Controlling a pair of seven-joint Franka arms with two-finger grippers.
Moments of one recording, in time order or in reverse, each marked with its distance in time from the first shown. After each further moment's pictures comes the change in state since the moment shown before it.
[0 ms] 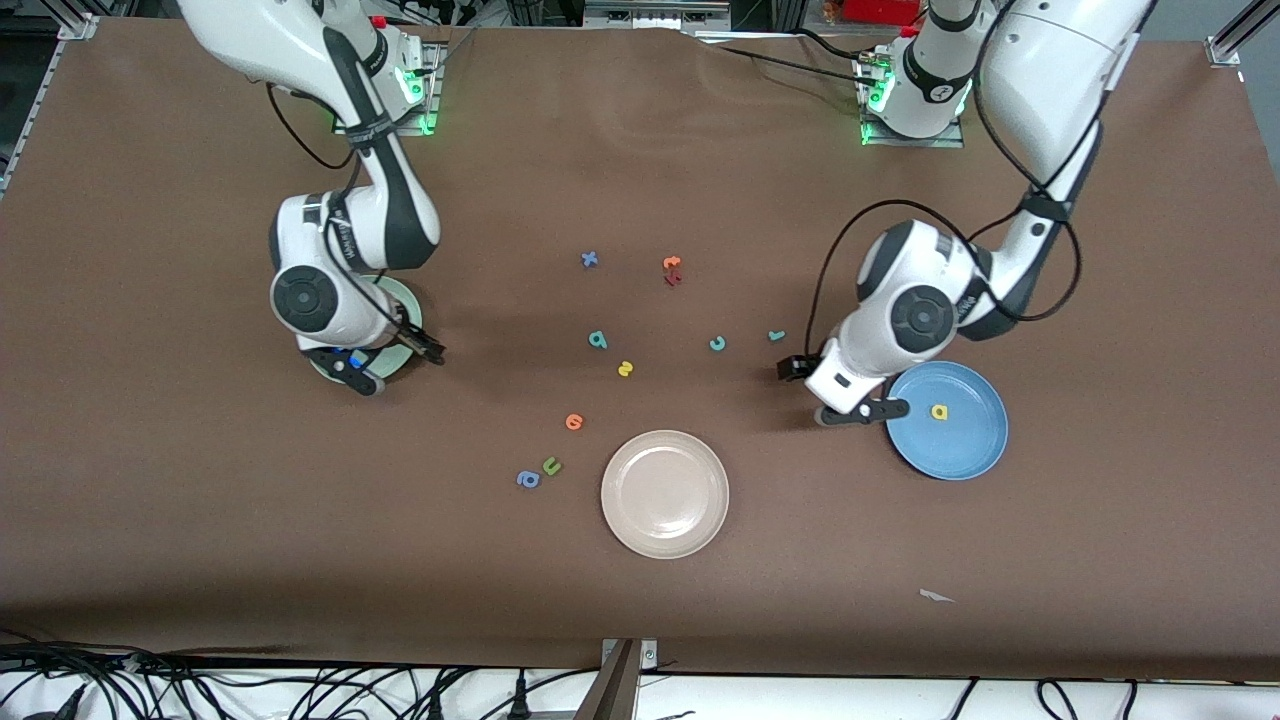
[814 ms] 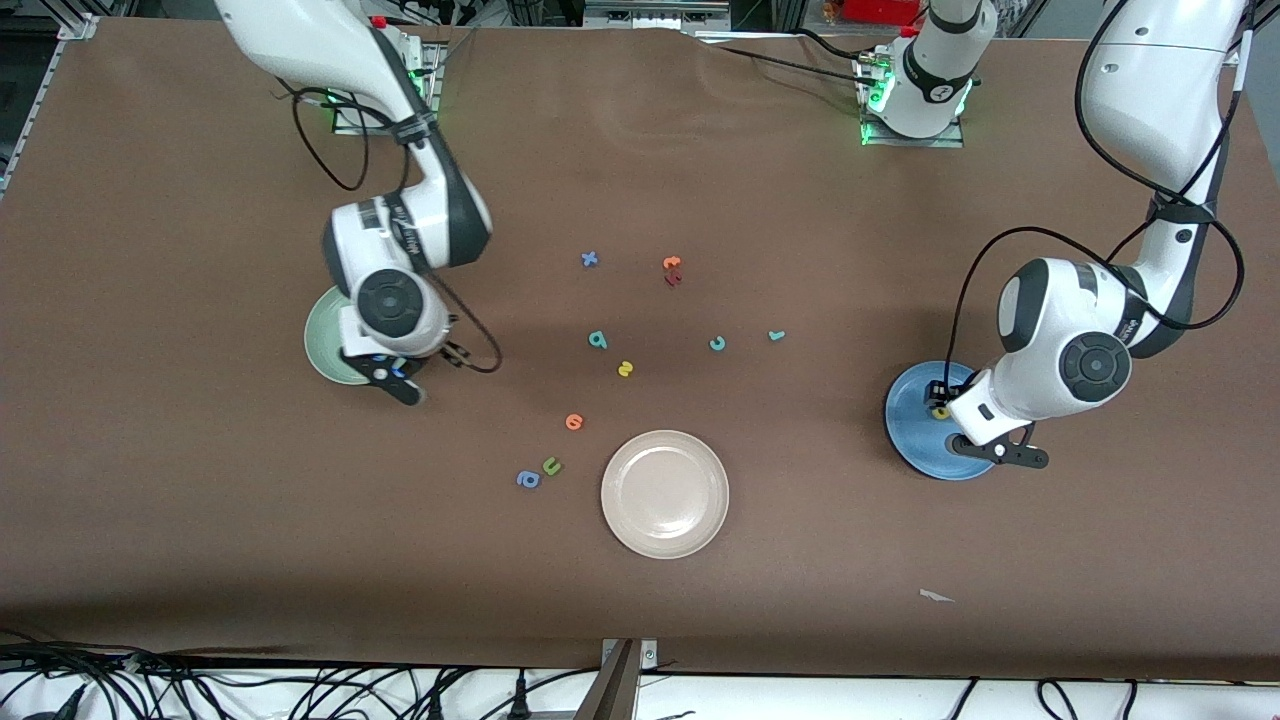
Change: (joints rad) left arm 0.128 0.002 0.202 0.084 0.059 -0.106 0.607; right arm 0.005 0.053 0.009 0.092 -0.210 -0.100 0.043
